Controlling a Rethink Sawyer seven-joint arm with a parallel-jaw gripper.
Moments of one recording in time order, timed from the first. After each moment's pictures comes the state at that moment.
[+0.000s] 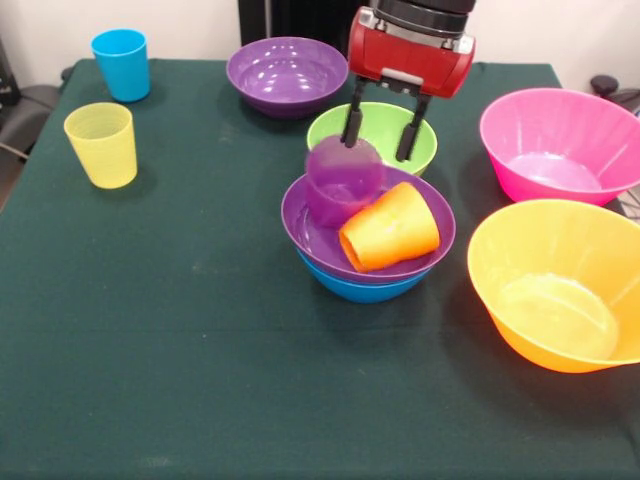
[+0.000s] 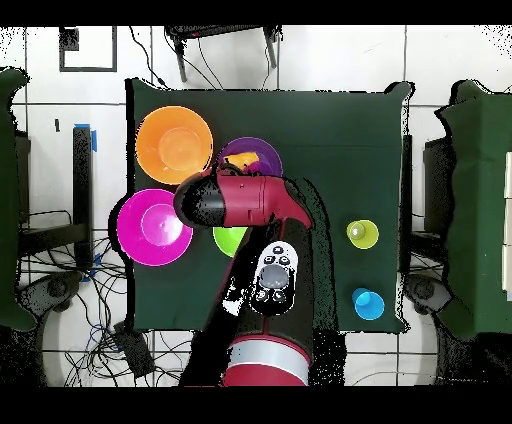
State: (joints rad) arm 0.00 -0.60 -0.18 1.53 -0.11 0.40 1.99
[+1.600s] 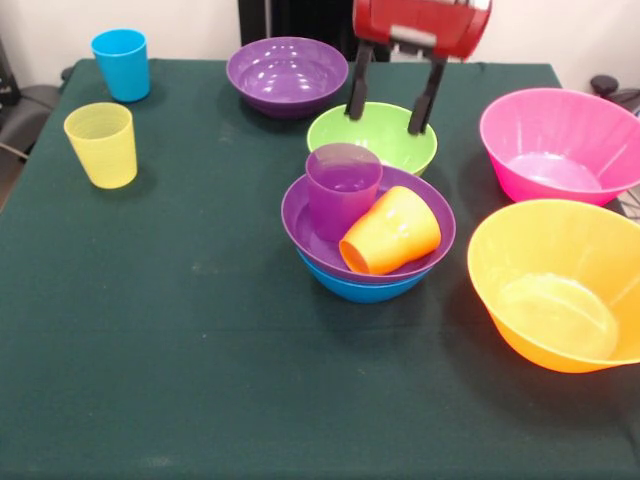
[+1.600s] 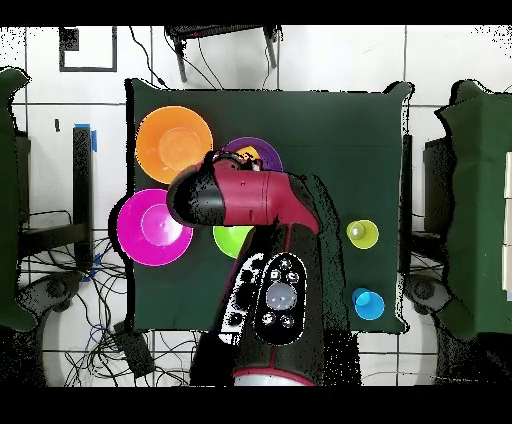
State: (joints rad) arm -0.02 -0.71 -0.16 1.53 -0.11 0.41 1.99
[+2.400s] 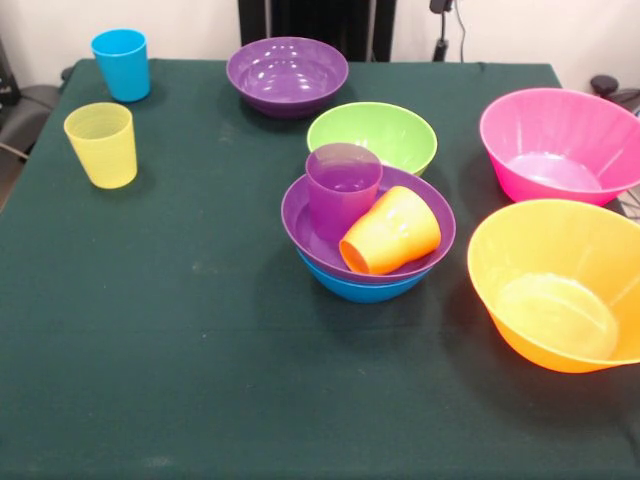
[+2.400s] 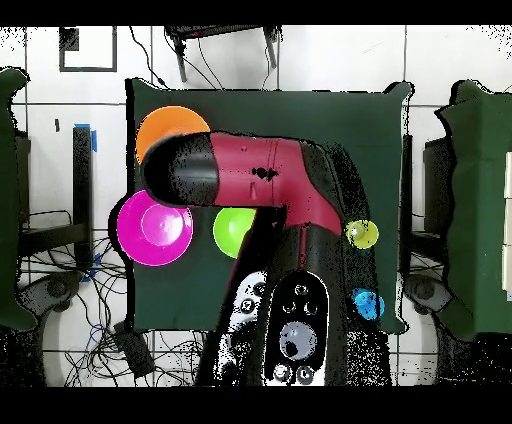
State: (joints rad) arm -0.05 -0.83 -0.11 1.39 -0.11 0.78 1.99
